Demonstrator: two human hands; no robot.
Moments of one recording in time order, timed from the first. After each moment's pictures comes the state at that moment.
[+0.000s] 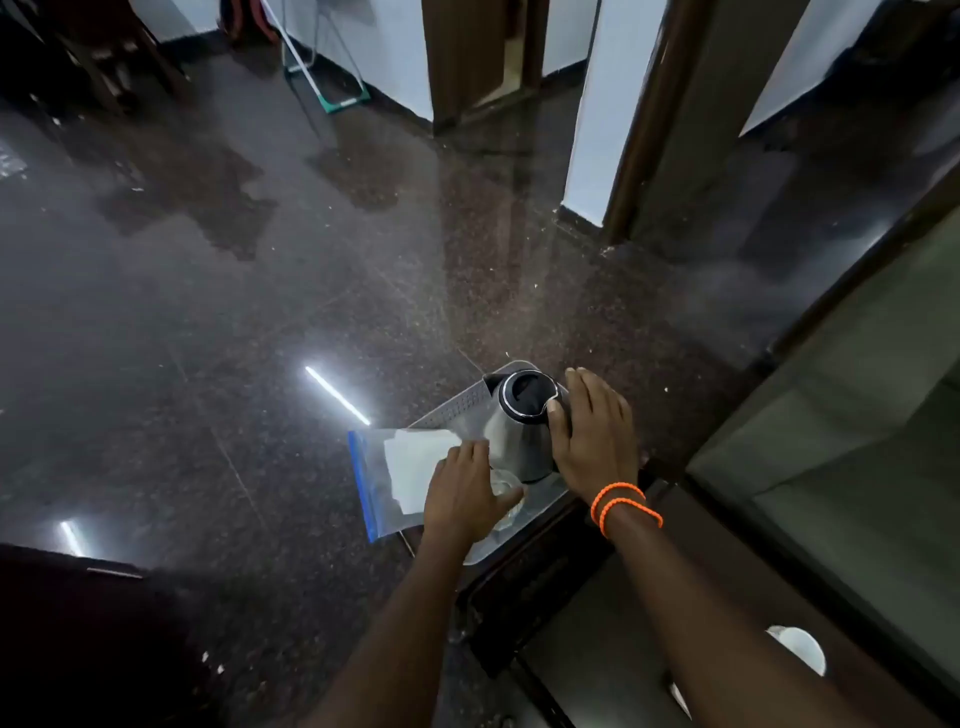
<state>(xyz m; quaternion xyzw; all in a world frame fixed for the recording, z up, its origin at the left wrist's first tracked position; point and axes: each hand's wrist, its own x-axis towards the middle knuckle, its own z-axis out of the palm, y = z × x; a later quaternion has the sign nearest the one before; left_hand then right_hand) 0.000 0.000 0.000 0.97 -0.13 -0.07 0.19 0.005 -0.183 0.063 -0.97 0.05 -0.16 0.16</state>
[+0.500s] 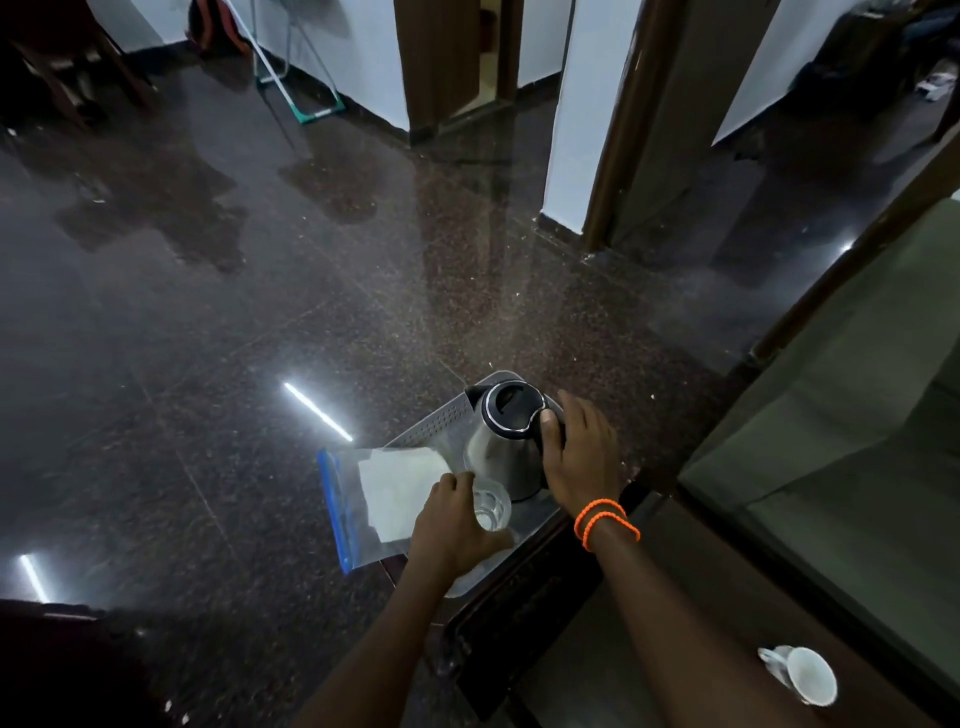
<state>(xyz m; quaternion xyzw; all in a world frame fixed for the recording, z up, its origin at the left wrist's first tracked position) 0.003 -0.001 -0.038 0.95 -0.10 -0.14 0.27 0.024 -0.186 0.022 -0.94 0.13 -0.18 0.27</state>
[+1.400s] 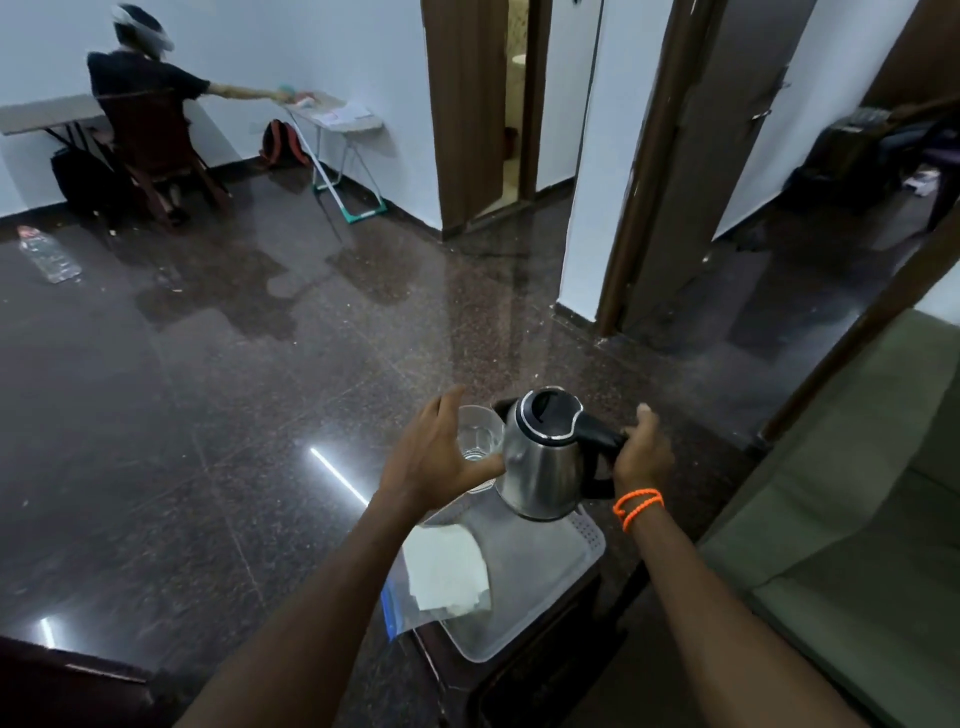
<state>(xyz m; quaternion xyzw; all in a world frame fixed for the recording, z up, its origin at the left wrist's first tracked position) 0.074 0.042 0.235 0.93 -0.18 0.06 0.31 0.055 -0.201 0.212 -0.63 0.41 -0.23 0.62</state>
